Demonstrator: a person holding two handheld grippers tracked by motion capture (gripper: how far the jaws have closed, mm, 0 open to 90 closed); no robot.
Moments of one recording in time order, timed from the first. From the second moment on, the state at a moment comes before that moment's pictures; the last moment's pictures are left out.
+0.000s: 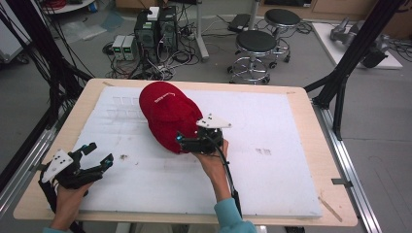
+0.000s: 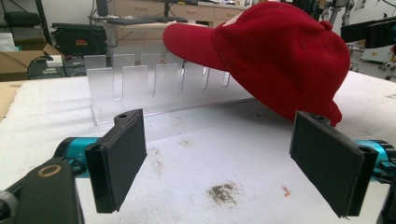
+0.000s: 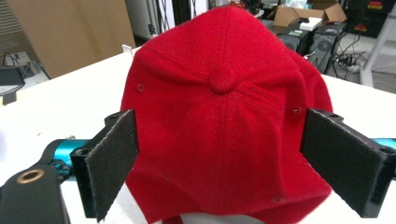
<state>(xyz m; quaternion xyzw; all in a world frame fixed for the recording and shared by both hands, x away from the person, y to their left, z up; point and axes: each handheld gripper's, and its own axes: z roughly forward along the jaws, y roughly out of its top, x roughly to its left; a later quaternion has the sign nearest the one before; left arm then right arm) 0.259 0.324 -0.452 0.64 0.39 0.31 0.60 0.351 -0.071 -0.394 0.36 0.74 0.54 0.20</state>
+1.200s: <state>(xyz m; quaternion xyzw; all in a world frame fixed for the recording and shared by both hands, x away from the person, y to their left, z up) 0.260 0.325 -0.451 0.63 0.39 0.31 0.60 0.364 -0.055 -0.405 0.39 0.74 0.49 0.26</state>
